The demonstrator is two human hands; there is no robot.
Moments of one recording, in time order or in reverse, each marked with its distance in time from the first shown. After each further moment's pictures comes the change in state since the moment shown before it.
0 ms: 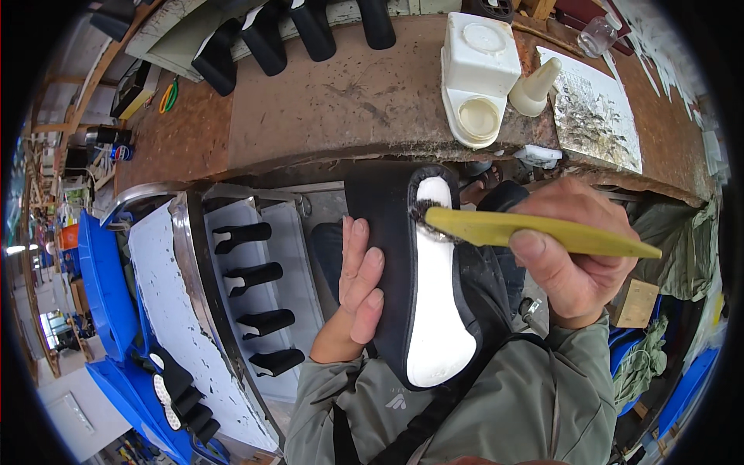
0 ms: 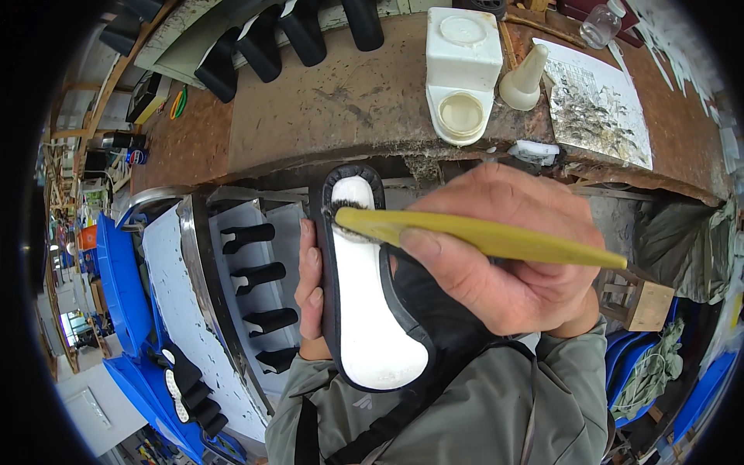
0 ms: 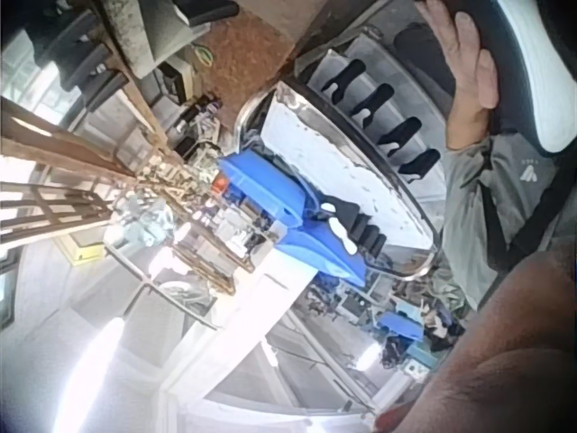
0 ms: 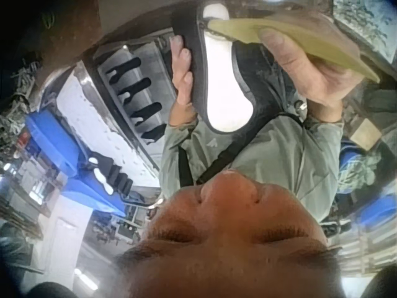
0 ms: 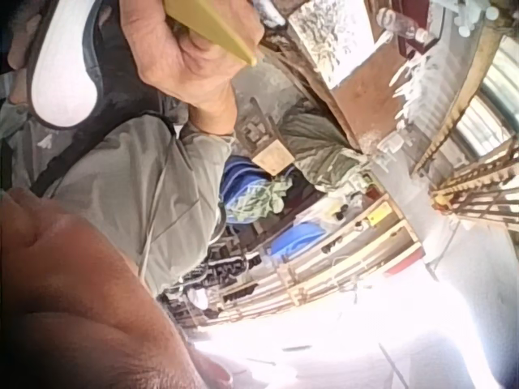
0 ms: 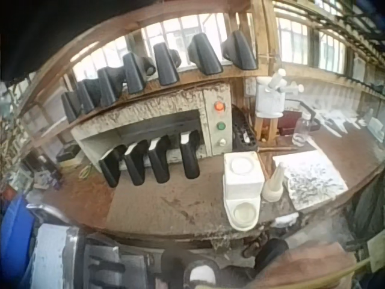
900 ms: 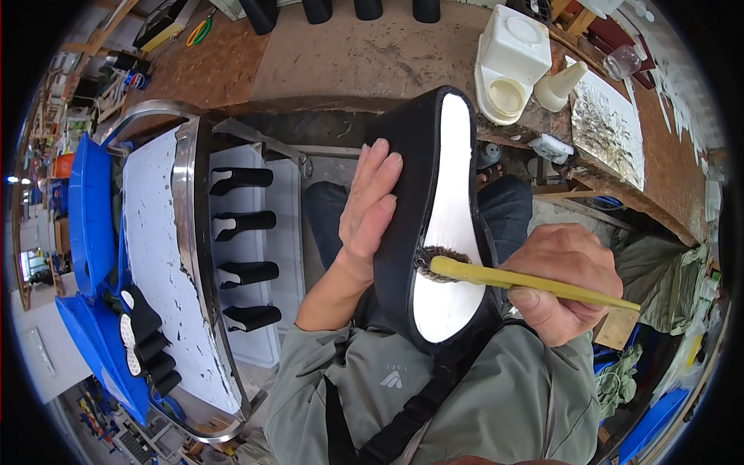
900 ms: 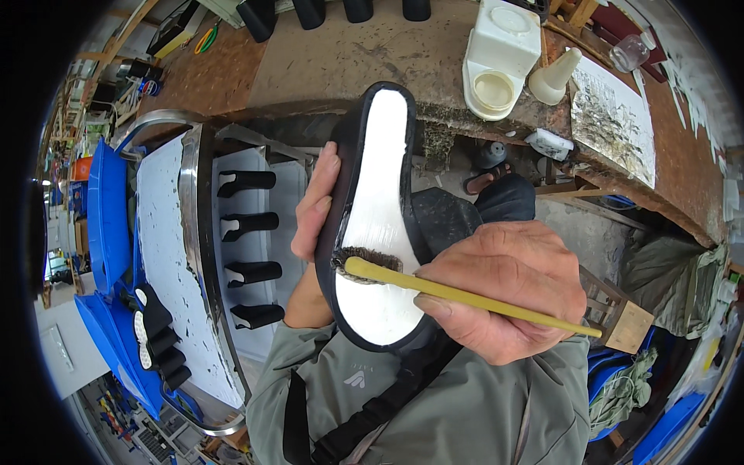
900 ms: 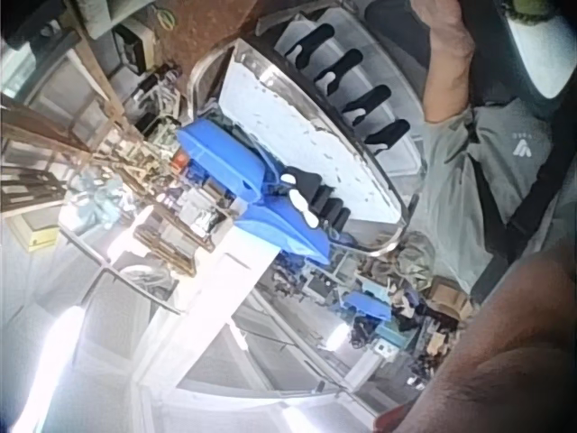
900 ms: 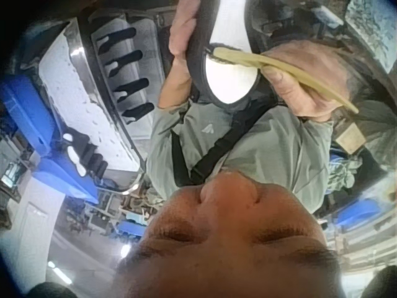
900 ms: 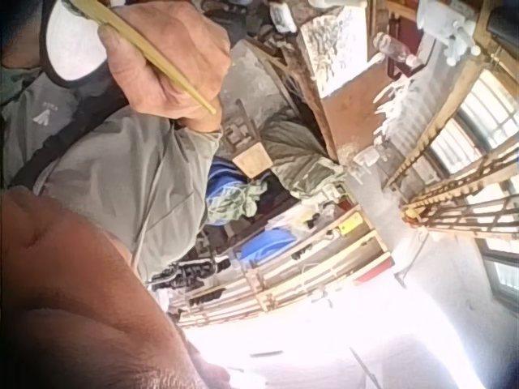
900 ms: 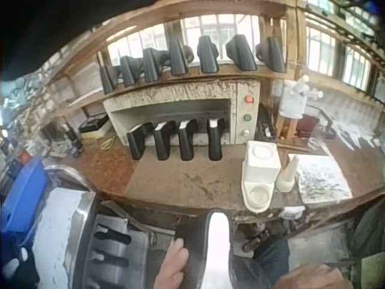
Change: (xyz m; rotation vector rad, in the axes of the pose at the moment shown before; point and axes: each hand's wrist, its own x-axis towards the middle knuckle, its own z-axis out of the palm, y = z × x) left_hand 0.048 0.007 -0.008 -0.396 0.472 0.308; right_hand -0.047 -0.023 0.021 0.254 -0.182 -0.260
